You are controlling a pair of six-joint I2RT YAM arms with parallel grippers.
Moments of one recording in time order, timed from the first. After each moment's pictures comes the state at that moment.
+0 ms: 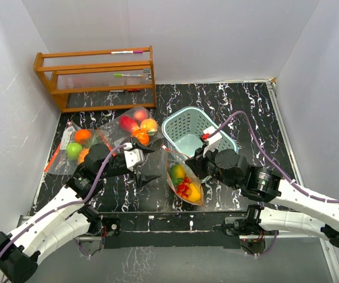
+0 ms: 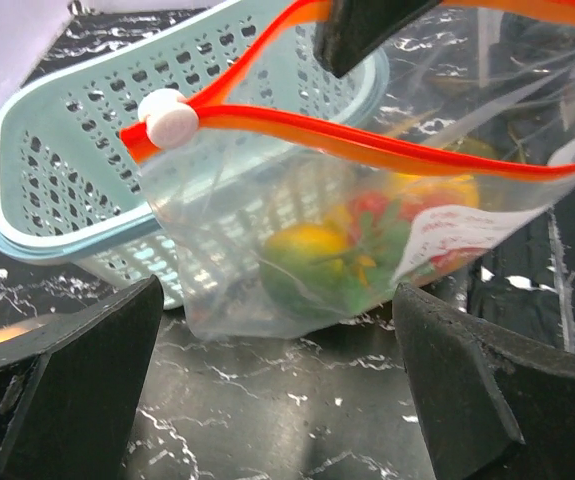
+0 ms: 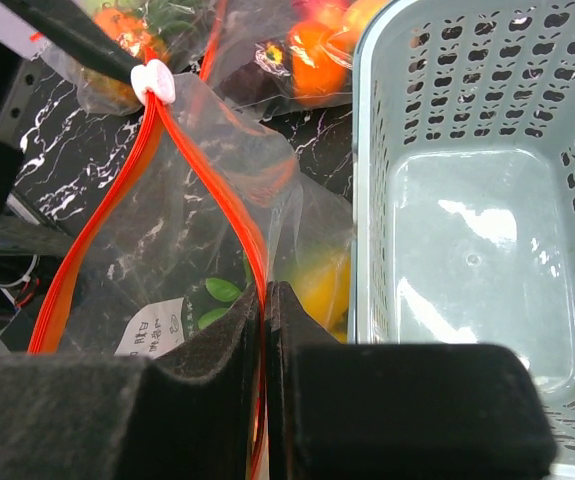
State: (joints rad) left arm -0.64 0.72 0.57 -0.06 0.66 0.30; right arm 1.12 0.82 0.87 -0.42 0.34 0.37
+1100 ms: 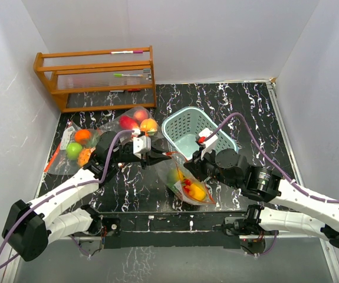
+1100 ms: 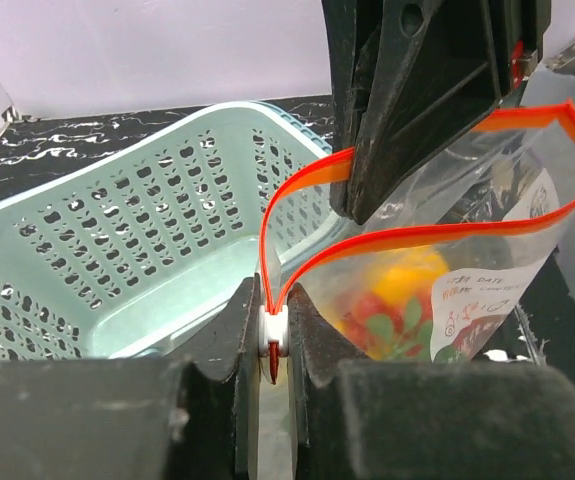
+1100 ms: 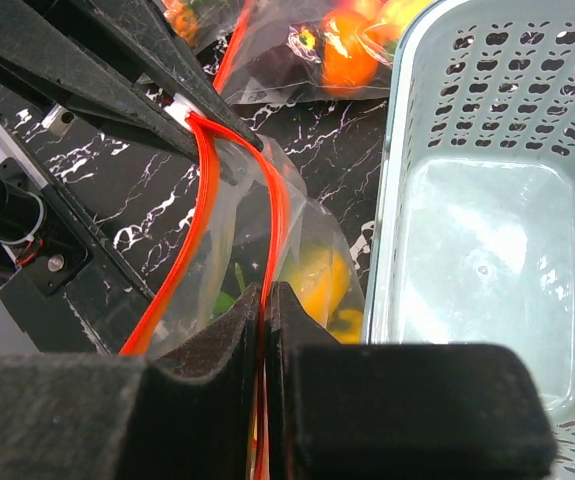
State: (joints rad) left arm -0.64 1.04 0.62 0.42 0.88 0.15; right arm 1.12 0.82 0.87 -0.42 0.23 0.29
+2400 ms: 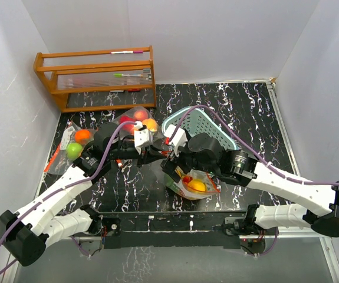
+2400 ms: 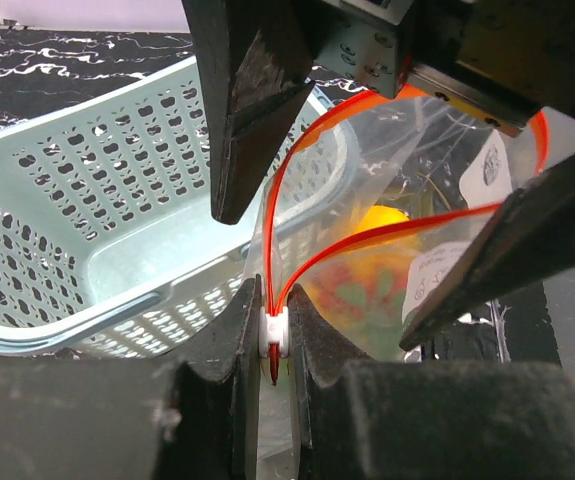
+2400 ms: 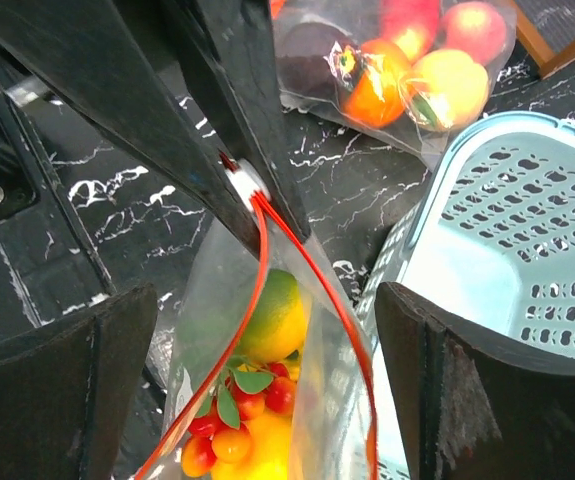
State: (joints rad) left arm -0.64 1.00 0.82 -0.08 0.81 0.22; right arm 1.11 1.12 1.14 -0.49 0.10 -0.05
